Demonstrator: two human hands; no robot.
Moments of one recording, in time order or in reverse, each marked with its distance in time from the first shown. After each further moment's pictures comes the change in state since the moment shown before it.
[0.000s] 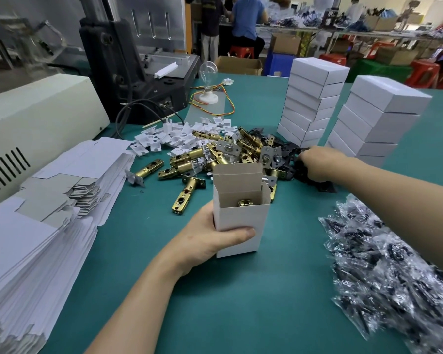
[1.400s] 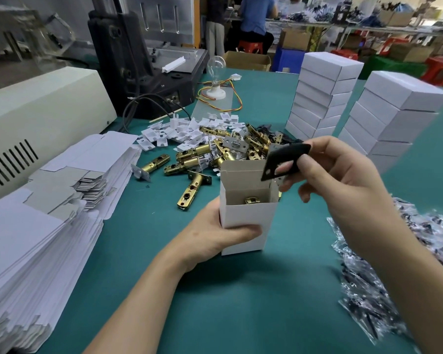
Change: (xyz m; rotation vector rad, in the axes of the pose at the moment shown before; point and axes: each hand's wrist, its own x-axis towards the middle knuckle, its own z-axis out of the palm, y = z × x) left_hand 0.000 0.000 -0.001 0.065 0.008 0.010; right_hand -0.169 -0.070 -0.037 1.760 0.473 -0.414
